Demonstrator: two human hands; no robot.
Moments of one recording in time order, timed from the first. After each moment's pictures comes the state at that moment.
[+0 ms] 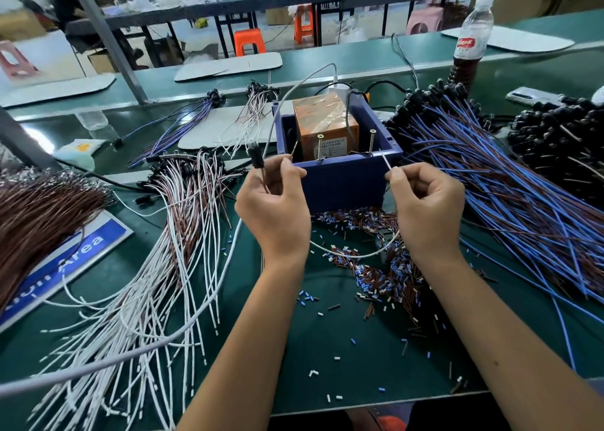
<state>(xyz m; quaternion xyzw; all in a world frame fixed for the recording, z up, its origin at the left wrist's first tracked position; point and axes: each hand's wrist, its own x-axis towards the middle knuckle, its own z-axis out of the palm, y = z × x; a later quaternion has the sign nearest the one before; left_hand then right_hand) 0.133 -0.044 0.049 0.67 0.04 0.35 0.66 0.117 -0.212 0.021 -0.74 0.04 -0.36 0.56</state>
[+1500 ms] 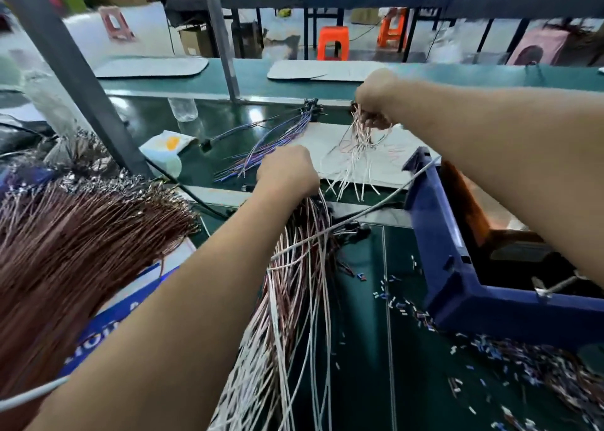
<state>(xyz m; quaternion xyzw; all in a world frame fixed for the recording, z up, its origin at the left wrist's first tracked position) 0.363 0.147 0.082 0.99 0.07 0.01 0.08 0.464 0.009 0.153 -0.93 0.06 0.08 0.34</state>
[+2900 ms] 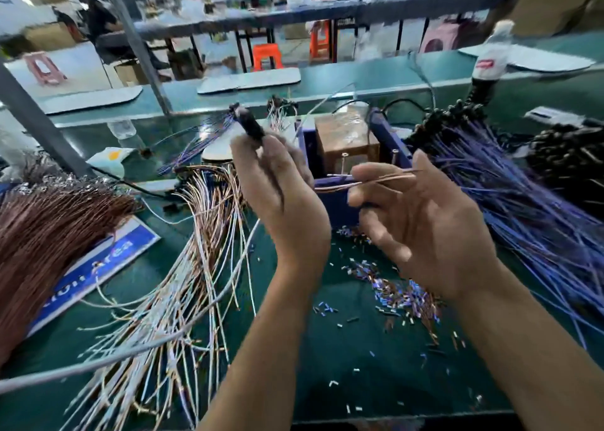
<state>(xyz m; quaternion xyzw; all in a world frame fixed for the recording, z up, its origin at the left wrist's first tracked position) 0.128 -0.038 0.089 0.54 -0.12 0.44 0.71 0.081 -0.177 0.092 -0.42 -0.19 0.12 0.88</state>
